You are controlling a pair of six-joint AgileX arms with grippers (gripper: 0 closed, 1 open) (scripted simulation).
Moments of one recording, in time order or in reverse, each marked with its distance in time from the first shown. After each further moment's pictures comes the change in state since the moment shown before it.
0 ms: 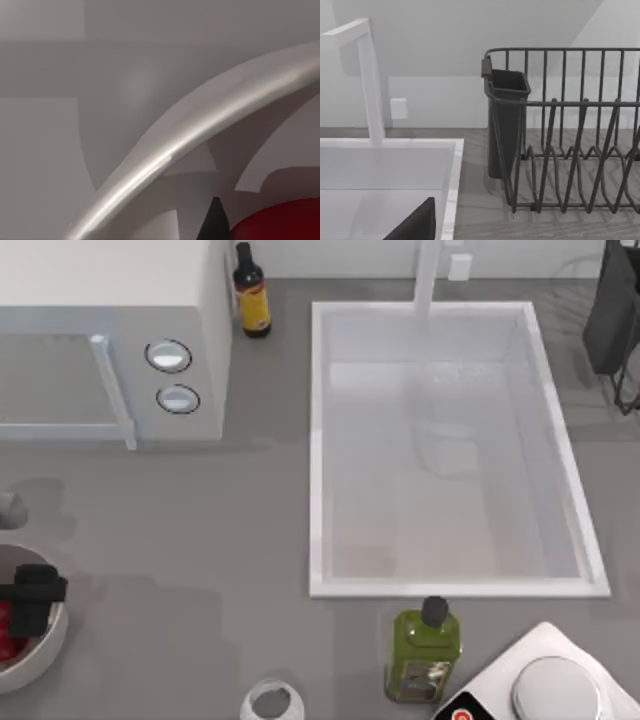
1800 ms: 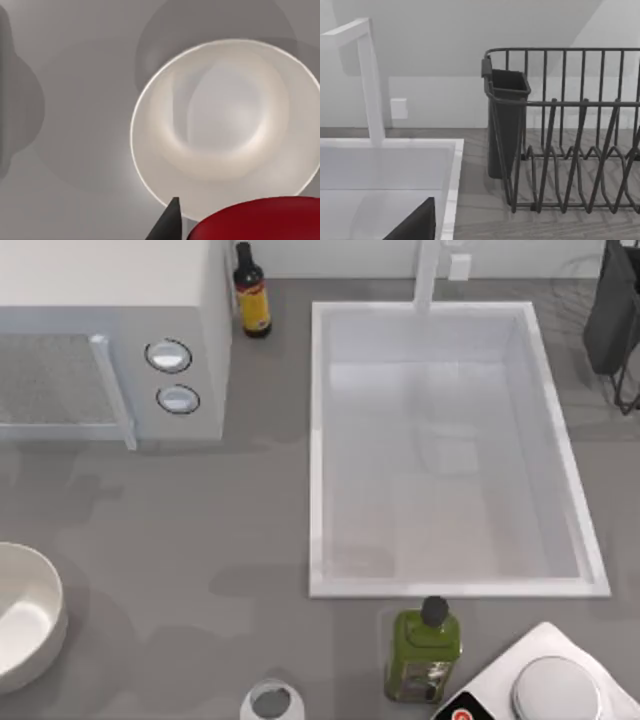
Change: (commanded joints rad) left arm -0.018 -0.111 0.810 -0.856 0.009 -0.014; right arm 0.000 0.000 0.000 0.000 0.000 0.000
